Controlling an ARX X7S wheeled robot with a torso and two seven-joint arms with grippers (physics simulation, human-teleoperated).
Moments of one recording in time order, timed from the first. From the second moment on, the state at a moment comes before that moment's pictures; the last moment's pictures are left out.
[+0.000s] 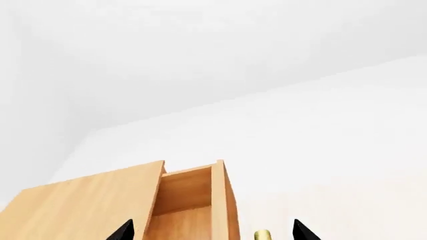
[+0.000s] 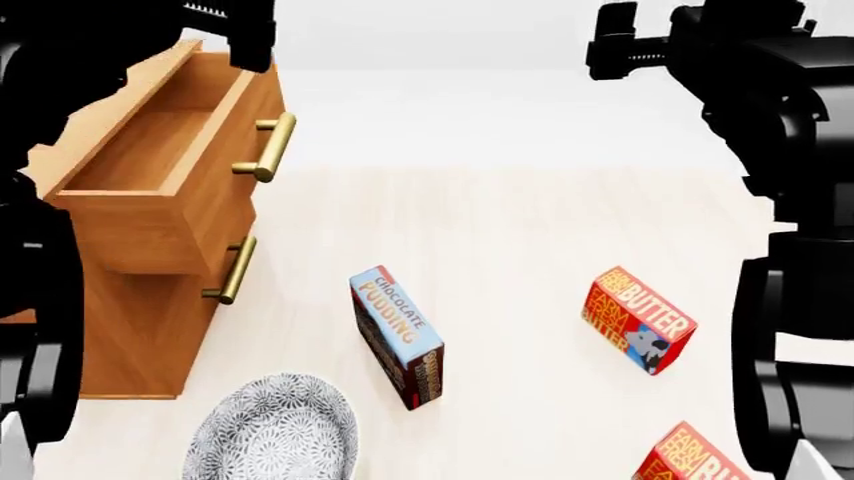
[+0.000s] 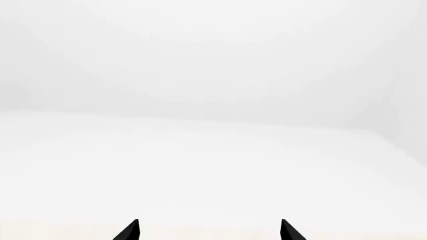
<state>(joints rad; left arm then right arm) -1.57 -0.30 0.33 -0.20 -0.31 -1.40 -0.01 1.42 0.28 -0.17 0.42 0.25 0.99 -0.03</state>
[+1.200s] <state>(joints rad) -1.81 -0.45 0.62 -0.76 -1.06 -1.49 -0.28 1.41 0.30 -0.21 0.41 0.27 1.03 -0.05</state>
